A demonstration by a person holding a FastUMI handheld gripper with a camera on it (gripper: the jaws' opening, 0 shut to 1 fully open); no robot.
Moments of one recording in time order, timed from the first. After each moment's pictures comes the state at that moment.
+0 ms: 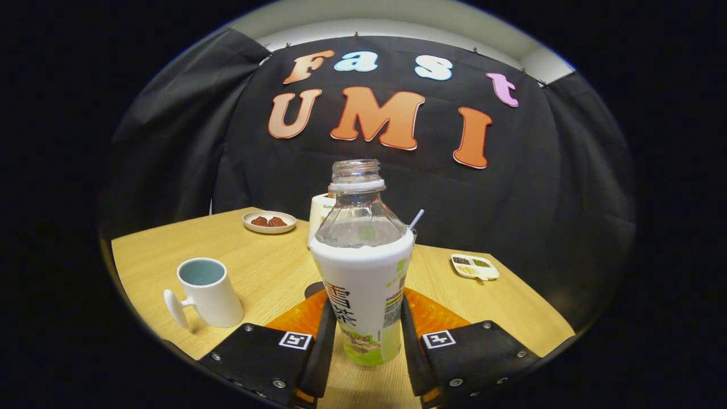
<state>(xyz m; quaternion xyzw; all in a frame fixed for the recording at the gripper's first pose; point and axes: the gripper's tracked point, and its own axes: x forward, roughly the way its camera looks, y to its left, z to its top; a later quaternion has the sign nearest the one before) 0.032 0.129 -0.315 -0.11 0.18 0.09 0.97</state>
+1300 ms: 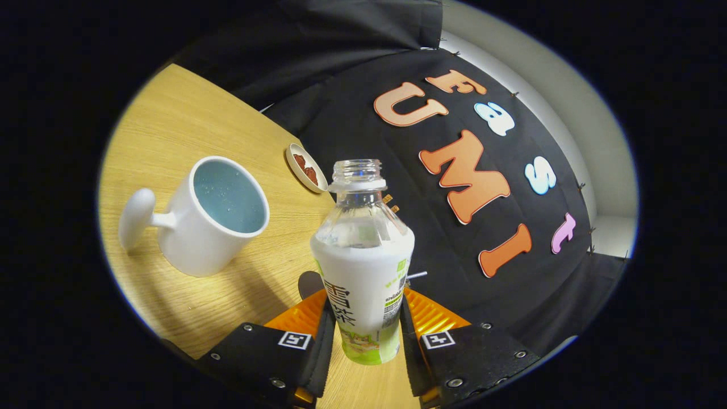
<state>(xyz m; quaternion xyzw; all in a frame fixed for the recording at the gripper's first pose) 0.041 0.204 -0.322 -0.49 0.09 0.14 0.86</state>
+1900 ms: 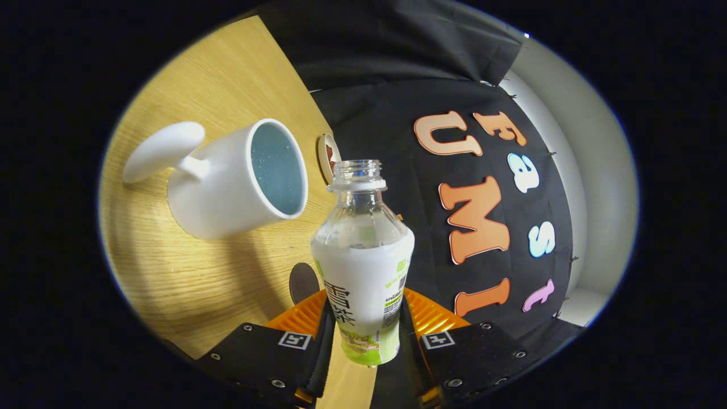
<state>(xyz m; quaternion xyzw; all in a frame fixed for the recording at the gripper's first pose) 0.041 0.218 -0.328 -0.63 0.03 0.18 0.76</state>
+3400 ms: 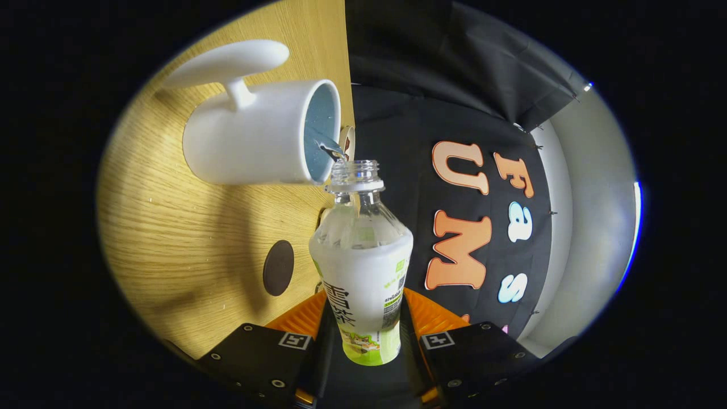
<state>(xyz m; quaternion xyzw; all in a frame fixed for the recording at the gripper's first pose) 0.050 0.214 -0.318 -0.73 -0.03 0.17 0.66</state>
